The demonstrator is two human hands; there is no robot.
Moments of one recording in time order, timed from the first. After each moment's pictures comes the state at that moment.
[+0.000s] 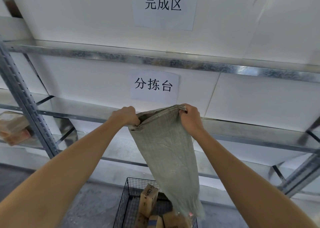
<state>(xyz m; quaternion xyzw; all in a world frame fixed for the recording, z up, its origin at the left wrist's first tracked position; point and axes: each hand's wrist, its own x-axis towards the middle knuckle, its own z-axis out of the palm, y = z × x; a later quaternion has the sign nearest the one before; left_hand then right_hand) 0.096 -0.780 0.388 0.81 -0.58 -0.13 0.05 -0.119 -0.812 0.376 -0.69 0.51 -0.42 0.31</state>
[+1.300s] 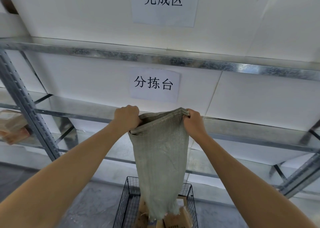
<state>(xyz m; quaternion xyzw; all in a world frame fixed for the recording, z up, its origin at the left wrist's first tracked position) 0.090 -0.785 0.377 0.78 -0.62 0.02 0.03 -0.126 -0.826 0.354 -0.68 0.55 -0.39 0.30</state>
